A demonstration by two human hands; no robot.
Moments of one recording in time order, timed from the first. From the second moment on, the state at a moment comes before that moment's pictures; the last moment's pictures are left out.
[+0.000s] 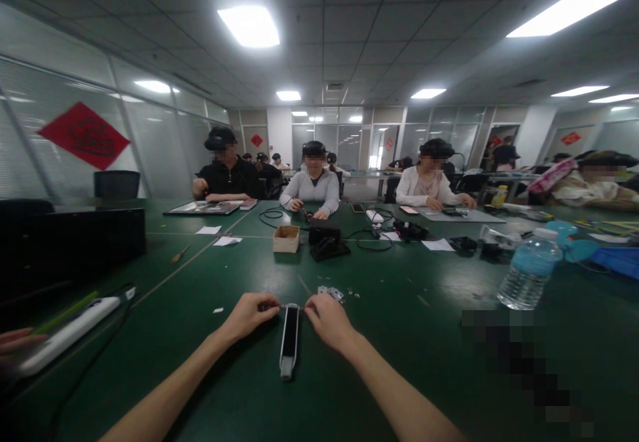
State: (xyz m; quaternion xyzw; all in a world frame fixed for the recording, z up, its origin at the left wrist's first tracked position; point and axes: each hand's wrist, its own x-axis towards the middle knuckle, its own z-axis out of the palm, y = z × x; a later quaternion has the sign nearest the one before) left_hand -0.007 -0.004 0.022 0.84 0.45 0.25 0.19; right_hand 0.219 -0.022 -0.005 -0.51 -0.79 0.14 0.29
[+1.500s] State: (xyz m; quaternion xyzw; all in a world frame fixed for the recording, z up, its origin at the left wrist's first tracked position) left_hand -0.005 0.003 0.003 0.86 0.44 0.22 0.16; right_hand 0.210 -0.022 -0.002 -0.51 -0.80 0.15 0.29
